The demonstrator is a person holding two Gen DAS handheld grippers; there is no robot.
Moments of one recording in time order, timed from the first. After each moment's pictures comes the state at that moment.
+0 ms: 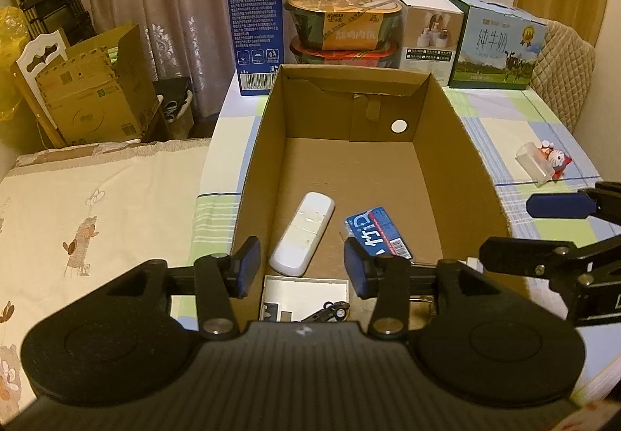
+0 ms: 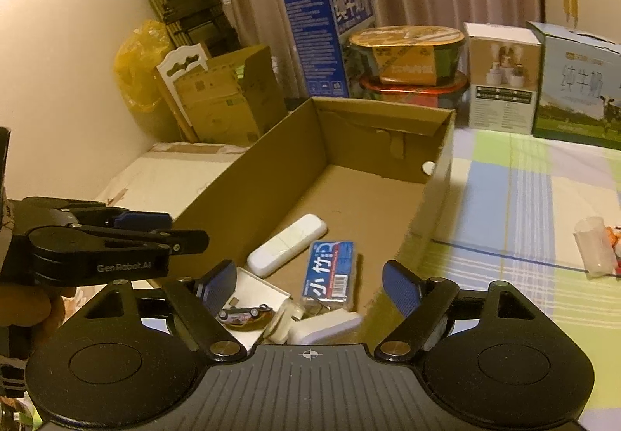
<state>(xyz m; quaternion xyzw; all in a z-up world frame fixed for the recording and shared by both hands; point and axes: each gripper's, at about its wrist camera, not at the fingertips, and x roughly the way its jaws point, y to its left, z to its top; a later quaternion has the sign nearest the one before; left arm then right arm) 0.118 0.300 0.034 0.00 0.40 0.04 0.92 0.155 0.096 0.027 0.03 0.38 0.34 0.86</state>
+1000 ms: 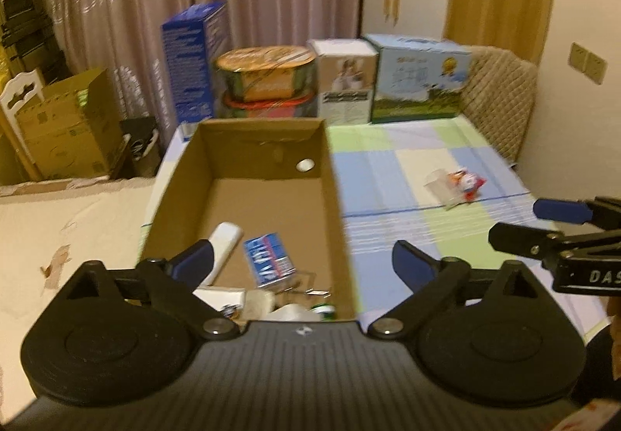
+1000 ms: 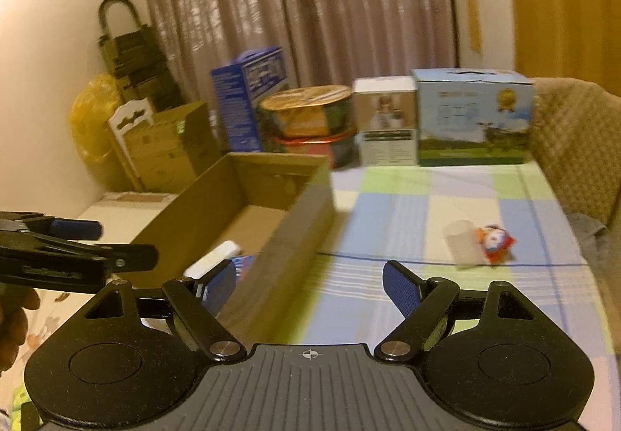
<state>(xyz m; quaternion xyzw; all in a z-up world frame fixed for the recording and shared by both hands) 0.063 0.184 0.098 0.00 0.34 -0.01 0.94 0.088 -0.042 0.077 0.05 0.31 0.24 0.92</state>
